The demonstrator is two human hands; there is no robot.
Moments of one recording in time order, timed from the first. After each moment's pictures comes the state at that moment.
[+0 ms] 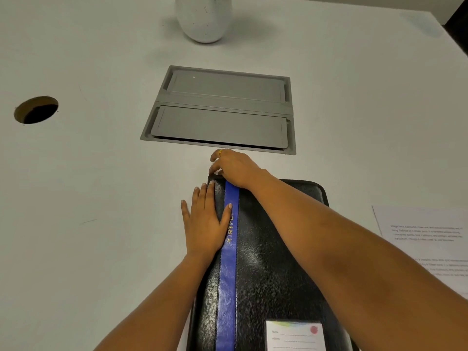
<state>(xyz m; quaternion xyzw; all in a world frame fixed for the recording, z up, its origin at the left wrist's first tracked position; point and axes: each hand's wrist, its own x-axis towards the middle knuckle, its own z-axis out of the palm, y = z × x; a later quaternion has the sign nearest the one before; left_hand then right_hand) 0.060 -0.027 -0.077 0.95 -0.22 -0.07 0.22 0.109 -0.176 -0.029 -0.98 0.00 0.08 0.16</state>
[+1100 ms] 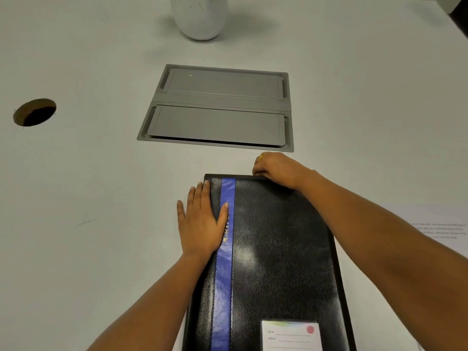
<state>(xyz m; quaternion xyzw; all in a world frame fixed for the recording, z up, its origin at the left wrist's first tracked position) 0.057 -0.028 -0.074 0.96 -0.22 -0.06 0.17 0.049 -0.256 -0.025 -0.98 -0.02 0.10 0.14</state>
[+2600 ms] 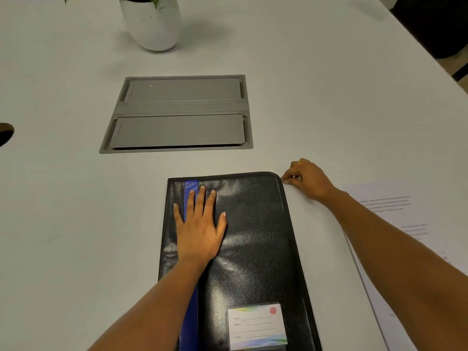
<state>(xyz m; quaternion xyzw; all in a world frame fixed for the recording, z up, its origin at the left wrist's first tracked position) 0.010 -0.067 -0.072 0.94 -0.34 -0.06 0.08 -0.081 -0.330 -0.039 -0.94 0.23 0.00 0.26</state>
